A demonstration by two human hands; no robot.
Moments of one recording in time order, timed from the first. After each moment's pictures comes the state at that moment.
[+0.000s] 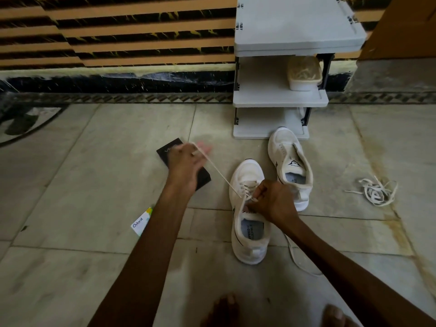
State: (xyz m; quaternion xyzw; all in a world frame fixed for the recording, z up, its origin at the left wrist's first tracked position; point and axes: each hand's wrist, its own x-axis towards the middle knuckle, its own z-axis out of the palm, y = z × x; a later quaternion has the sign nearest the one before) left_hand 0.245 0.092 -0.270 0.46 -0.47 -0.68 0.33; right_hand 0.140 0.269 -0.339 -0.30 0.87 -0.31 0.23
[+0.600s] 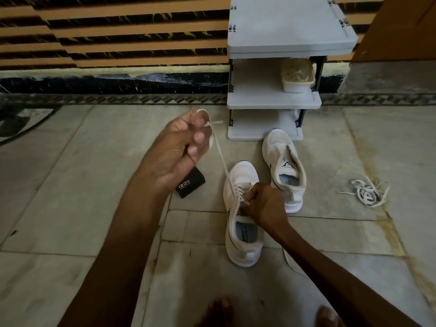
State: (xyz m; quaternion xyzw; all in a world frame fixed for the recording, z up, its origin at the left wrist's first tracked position) left_hand 0.259 0.117 -0.176 0.17 -0.53 -0.81 0.17; right_hand 0.148 0.269 -0.340 -0.29 0.87 -0.32 0.22
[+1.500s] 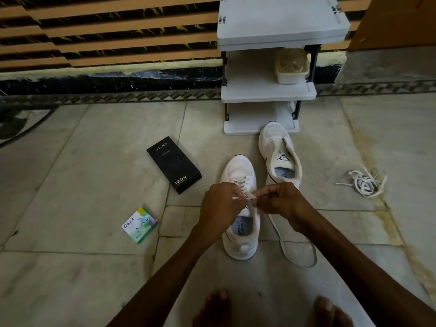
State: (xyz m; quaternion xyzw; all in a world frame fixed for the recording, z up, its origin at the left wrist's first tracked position) left_hand 0.239 0.197 -0.304 0.37 -0.89 -0.27 0.00; right_hand 0.121 0.313 -0.321 -0.15 0.73 -0.49 0.46
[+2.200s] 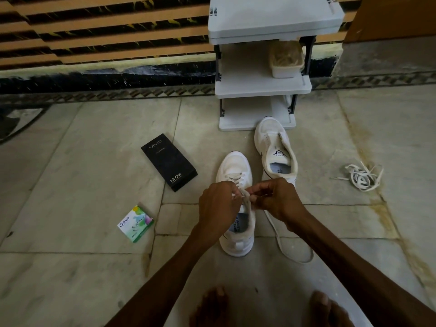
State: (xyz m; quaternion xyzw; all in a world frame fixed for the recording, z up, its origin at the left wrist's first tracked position) left_hand 0.236 0.209 -0.315 0.40 -0.89 -0.23 0.00; right_hand 0.128 0.314 -0.323 -0.26 0.77 -0.46 0.36
